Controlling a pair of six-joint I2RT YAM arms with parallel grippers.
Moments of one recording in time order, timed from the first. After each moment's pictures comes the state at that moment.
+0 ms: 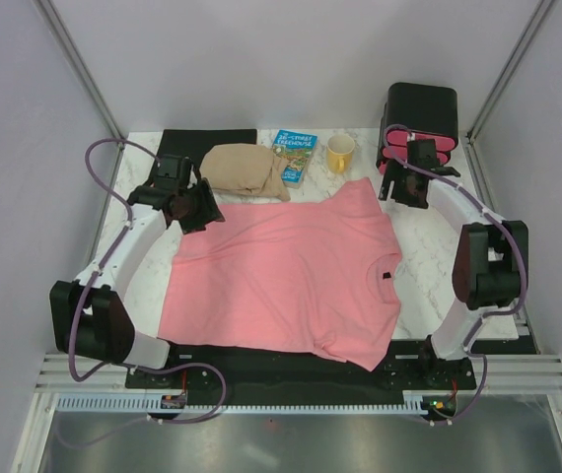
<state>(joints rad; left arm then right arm) -0.20 1.42 1.20 -0.74 0.07 -0.55 0.07 1.75 1.30 -0.47 0.04 0.29</state>
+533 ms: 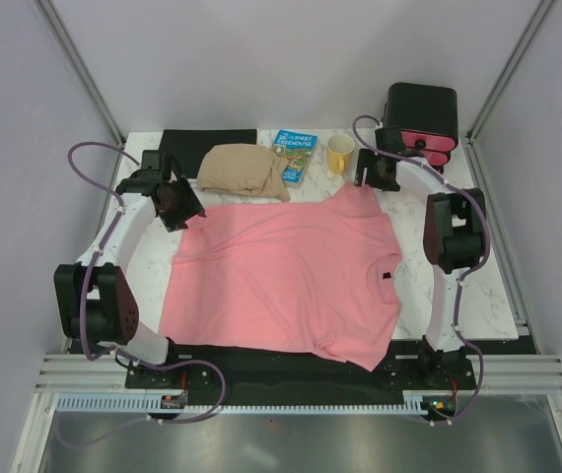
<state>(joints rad) -0.05 1.53 1.25 -0.76 0.05 -0.56 0.15 2.13 1.68 -0.45 0.07 0.29</state>
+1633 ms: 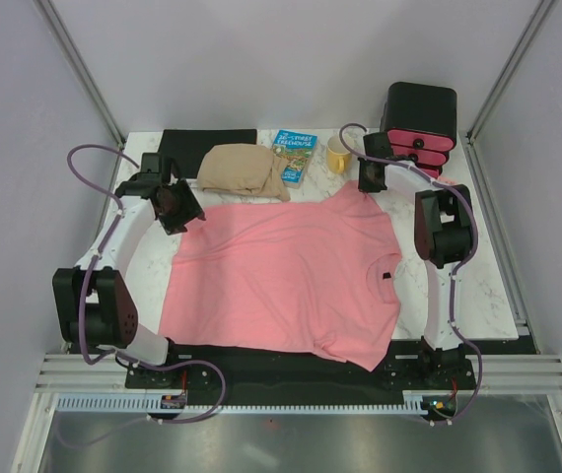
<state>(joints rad) -0.04 1.50 1.22 -0.76 0.06 -0.56 0.19 2.24 1.71 -0.40 0.13 0.23</state>
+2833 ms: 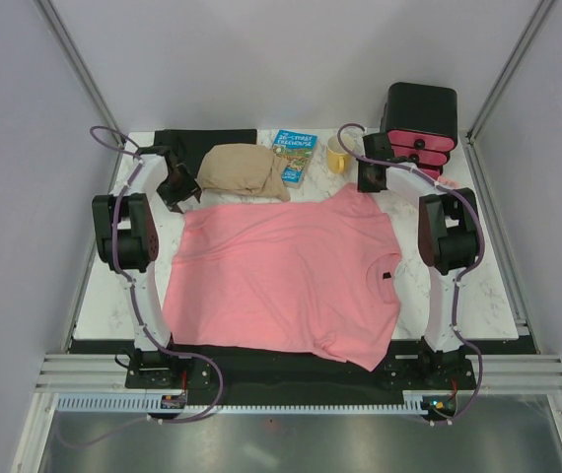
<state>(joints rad) 0.02 2.14 1.75 -0.84 -0.05 -0.58 0.21 2.15 1.63 -0.37 0.12 0.21</state>
